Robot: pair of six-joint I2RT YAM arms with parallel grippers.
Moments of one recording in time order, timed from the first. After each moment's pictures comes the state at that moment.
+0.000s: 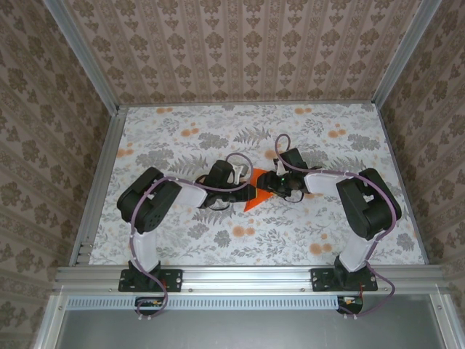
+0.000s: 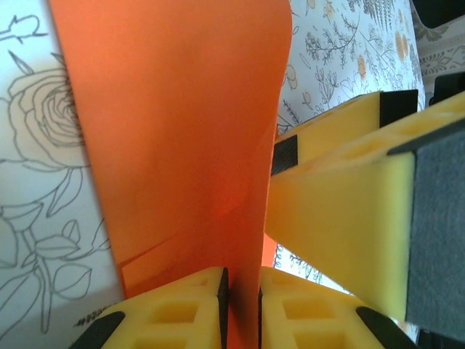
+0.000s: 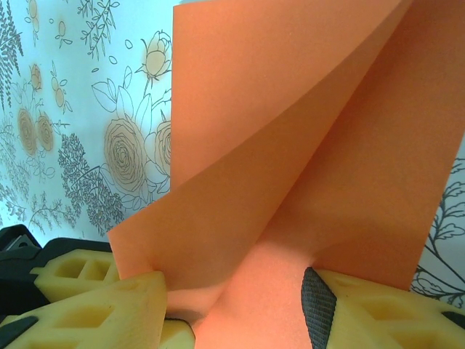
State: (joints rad) left arm -0.73 1.92 0.84 0.39 0.56 -0.69; right arm 0.39 1.76 0.87 -0.10 -0.42 0.68
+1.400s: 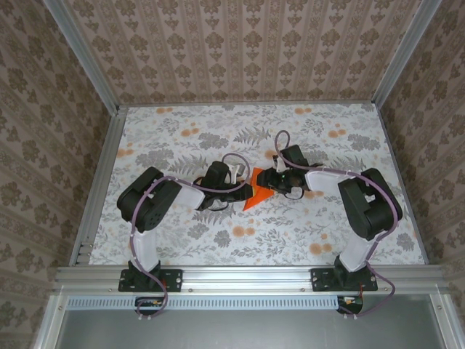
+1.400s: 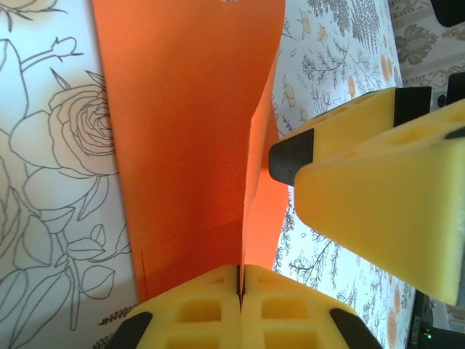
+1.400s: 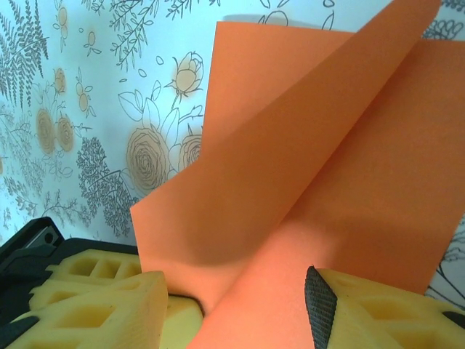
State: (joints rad) left arm -0.71 1.92 0.78 0.51 0.57 -0.74; right arm 0.37 1.76 0.91 -0.13 -0.43 0.63
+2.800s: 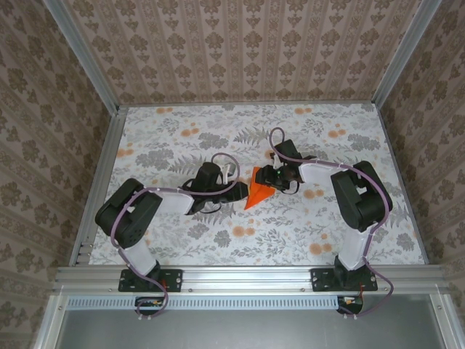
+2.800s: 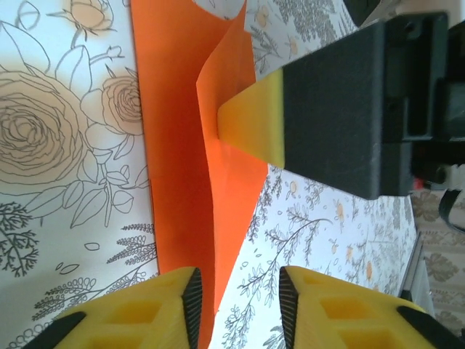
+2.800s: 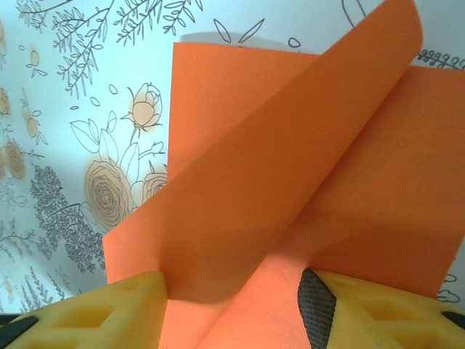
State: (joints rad) left arm -0.70 1.71 0.68 0.42 0.49 -0.78; right arm 0.38 1.85 1.04 -0.27 -0.35 0.61
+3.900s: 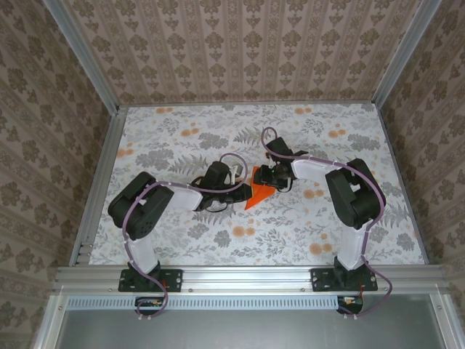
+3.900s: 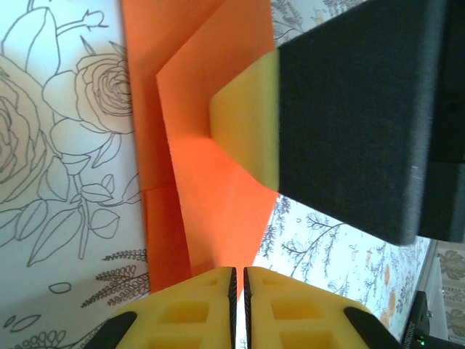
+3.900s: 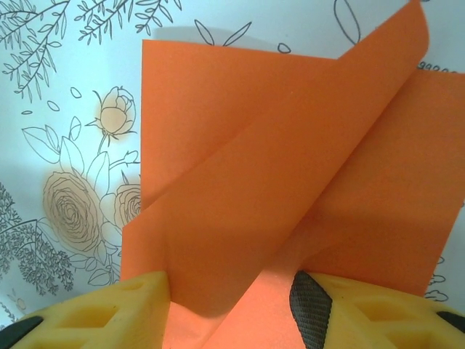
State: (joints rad) left arm -0.73 1.83 0.78 0.37 0.49 -0.79; right arm 0.43 1.90 1.15 -0.41 -0.21 0.60
